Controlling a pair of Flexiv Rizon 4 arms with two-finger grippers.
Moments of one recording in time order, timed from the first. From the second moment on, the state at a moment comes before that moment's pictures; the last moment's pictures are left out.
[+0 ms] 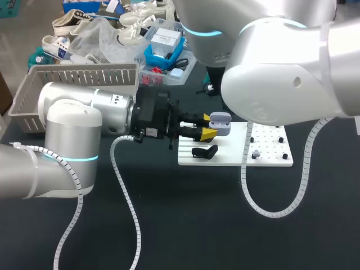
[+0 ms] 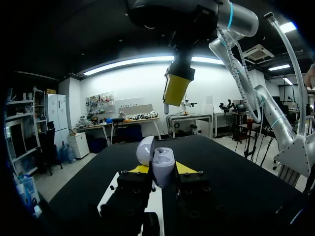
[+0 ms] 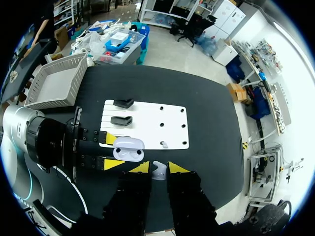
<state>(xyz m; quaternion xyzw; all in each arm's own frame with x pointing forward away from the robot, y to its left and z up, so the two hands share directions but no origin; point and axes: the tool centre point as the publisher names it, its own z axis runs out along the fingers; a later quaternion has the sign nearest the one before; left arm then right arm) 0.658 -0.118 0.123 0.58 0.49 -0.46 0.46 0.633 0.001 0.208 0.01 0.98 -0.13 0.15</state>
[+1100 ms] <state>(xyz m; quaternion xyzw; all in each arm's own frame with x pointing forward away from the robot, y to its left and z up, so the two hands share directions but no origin) 0.658 -0.117 0.122 0.58 0.49 -0.46 0.46 0.629 0.030 0.203 0.12 0.98 -0.13 0.11</state>
